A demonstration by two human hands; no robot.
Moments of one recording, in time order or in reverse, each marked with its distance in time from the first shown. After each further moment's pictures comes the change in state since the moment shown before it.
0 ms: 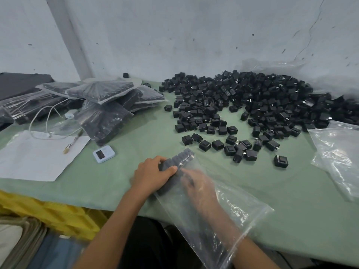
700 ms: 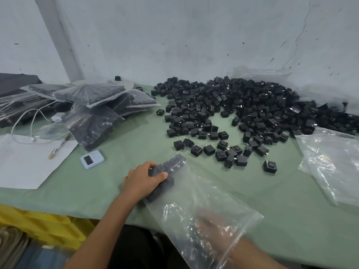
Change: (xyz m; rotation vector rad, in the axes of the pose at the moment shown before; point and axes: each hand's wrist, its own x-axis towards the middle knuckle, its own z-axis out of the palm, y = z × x) left_hand 0.005 -0.004 0.002 -0.071 -0.031 -0.056; right_hand -0.090 0.002 -0.150 0.081 -0.582 -0.004
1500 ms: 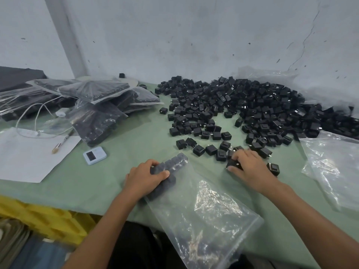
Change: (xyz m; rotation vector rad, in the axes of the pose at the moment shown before) left_hand 0.000 -0.003 0.002 -0.022 0.010 -0.008; right_hand 0.111 0.083 -0.086 -0.676 0.458 0.193
